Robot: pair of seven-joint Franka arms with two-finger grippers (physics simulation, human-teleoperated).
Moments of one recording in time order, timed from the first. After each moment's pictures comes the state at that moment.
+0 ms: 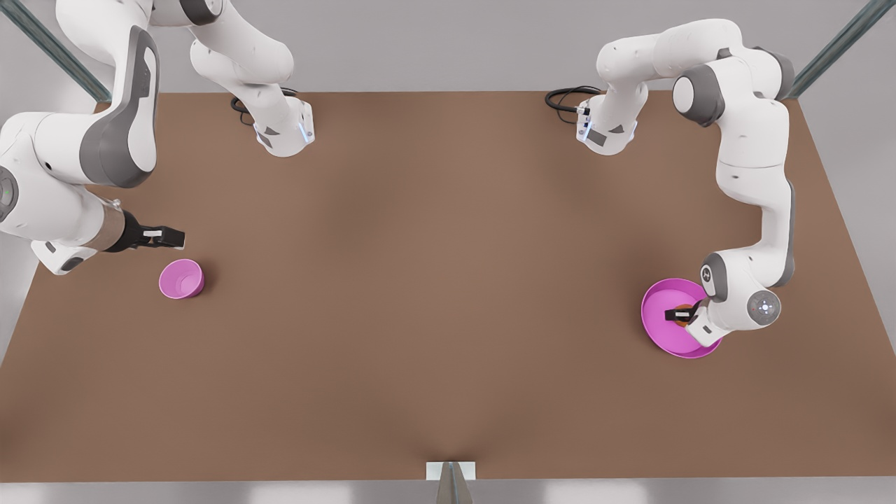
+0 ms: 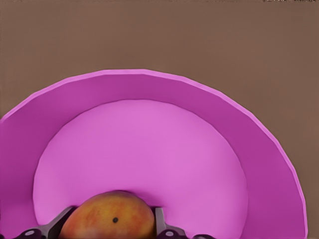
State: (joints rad) left arm 0.16 0.71 0.04 -1.73 0.05 2.27 0.18; right arm -0.08 0.18 0.05 -1.44 -0.03 1.41 -0.03
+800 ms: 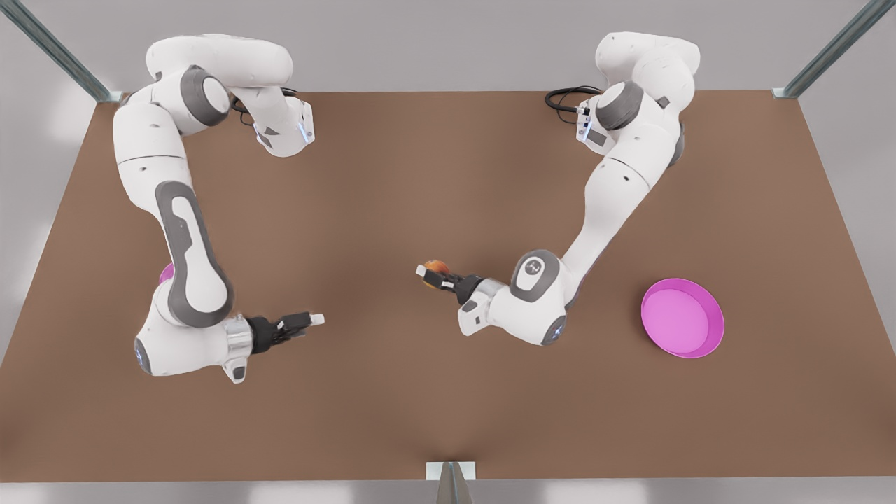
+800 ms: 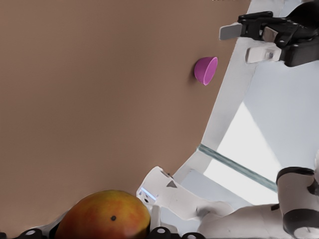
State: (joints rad) left arm -0.19 1.08 -0.64 -0.99 -0.64 1.83 -0.24; right arm -0.21 0.87 0.43 -1.16 0.53 1.70 -0.33
